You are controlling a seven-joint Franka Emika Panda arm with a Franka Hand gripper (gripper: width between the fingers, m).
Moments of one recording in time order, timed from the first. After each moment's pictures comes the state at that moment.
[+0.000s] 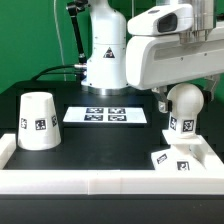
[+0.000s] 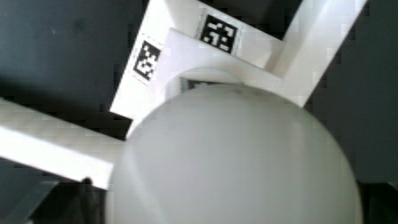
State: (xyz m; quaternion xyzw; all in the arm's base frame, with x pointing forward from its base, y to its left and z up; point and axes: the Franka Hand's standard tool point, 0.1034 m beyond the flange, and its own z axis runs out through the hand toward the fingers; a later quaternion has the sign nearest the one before) arm 0.594 0.105 0.115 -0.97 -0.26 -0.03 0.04
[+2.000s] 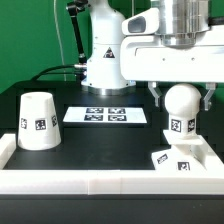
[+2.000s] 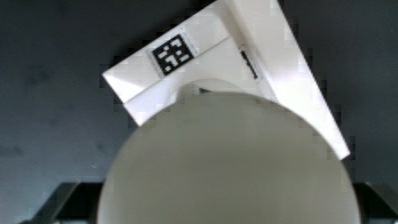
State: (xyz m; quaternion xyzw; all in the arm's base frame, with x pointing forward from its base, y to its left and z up) arm 0.595 0.098 0.113 -0.95 0.30 0.00 0.05
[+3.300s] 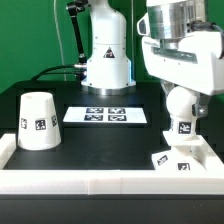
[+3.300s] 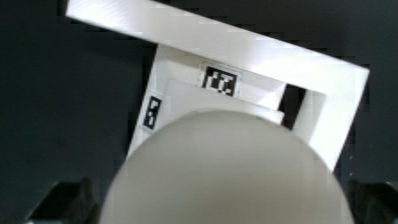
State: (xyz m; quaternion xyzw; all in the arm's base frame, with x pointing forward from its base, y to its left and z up) arm 0.593 0.105 0.111 -0.84 0.54 0.04 0.07
